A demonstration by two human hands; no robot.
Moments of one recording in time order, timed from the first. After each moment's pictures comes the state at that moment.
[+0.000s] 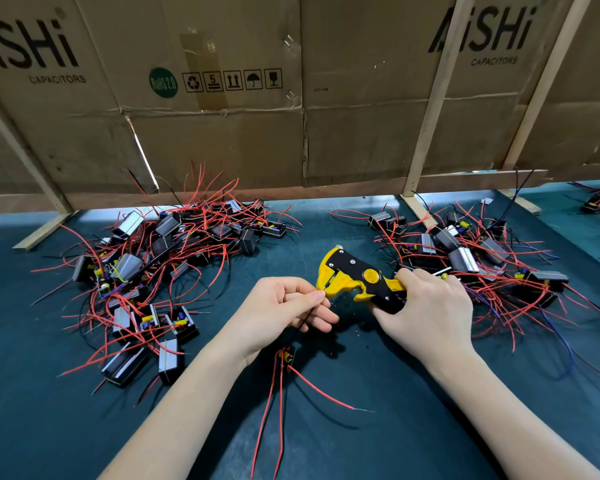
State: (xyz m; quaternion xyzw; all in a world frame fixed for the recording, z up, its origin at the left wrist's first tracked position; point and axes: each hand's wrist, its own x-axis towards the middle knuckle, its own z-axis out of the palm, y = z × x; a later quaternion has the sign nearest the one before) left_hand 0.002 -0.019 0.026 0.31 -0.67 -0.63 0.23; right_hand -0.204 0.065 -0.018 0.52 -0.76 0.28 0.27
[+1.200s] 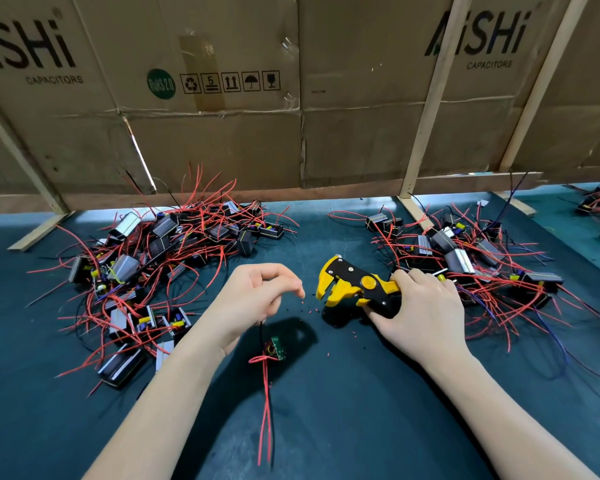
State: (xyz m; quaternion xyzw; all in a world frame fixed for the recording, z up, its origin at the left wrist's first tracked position) left_hand 0.015 -0.037 0.034 0.35 -0.71 -0.55 0.27; right_hand -0.211 0.064 -0.024 0.53 -0.79 0.23 0.22
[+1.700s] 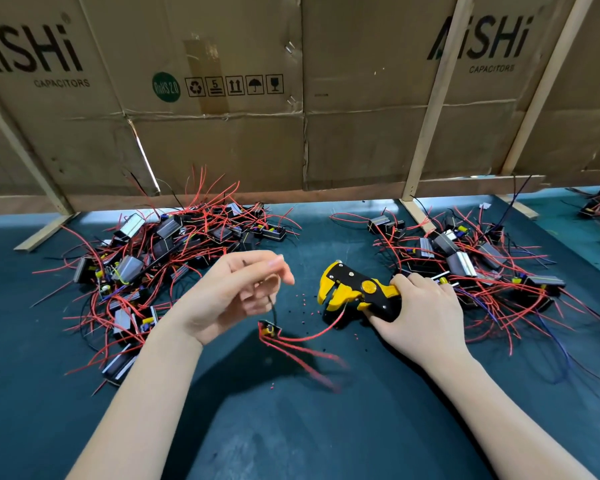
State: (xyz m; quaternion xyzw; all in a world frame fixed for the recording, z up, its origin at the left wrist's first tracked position) left_hand 0.033 -0.047 0.051 0.17 -0.63 -0.71 0.27; right_hand -0.212 0.063 -0.027 0.53 -0.79 0.22 0.20
